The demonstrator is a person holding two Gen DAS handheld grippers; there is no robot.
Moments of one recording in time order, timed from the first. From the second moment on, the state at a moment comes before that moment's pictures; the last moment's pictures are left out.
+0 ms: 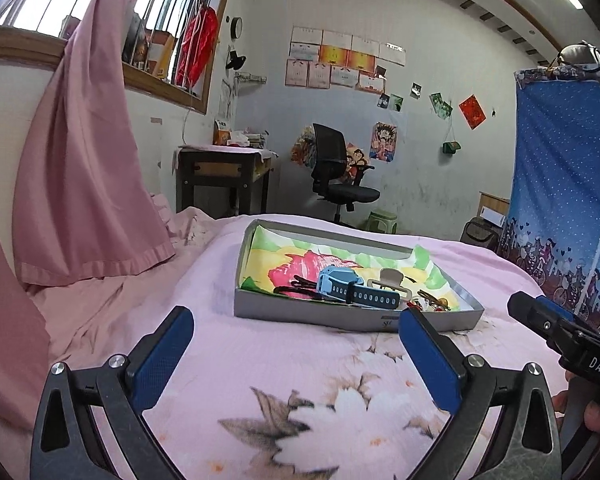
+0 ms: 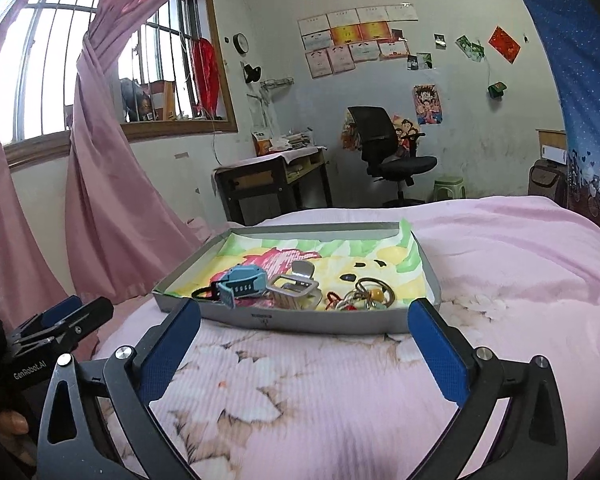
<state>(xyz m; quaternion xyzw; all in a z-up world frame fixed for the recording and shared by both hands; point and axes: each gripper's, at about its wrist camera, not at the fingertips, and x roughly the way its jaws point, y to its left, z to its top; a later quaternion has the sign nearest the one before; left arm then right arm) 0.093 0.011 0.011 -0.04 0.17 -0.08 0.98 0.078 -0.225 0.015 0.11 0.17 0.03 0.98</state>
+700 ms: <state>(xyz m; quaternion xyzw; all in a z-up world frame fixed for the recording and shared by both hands) 0.033 0.015 -0.006 -0.02 0.15 -0.06 0.99 0.012 -0.203 0.010 0.08 0.16 0.02 0.98</state>
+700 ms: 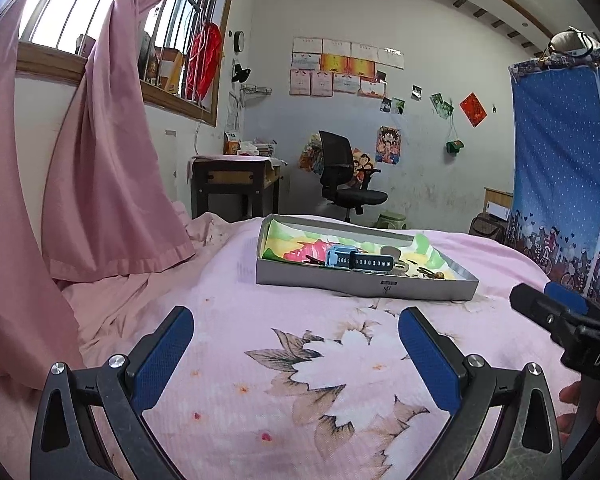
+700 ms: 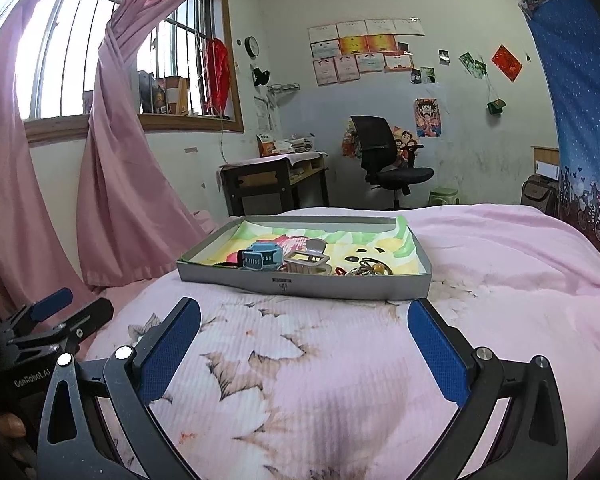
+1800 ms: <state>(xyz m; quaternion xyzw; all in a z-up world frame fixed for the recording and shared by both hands) 0.033 0.021 -0.012 -0.03 0.15 -0.05 0.99 0.019 -0.201 0.005 0.07 0.18 0.02 0.98</state>
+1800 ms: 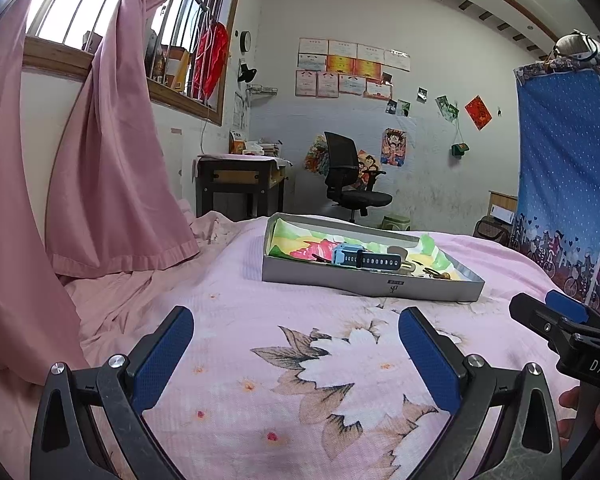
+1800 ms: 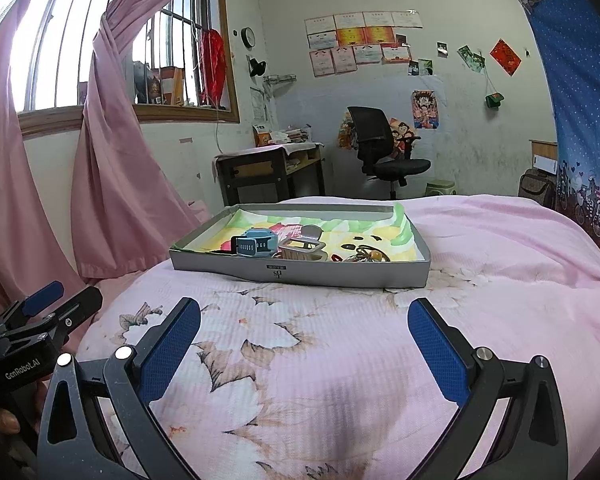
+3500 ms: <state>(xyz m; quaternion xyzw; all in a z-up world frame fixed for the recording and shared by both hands) 0.032 0.019 -0.013 -0.02 0.15 -0.05 0.99 0.018 -0.200 0.005 0.08 0.18 0.02 0.98</state>
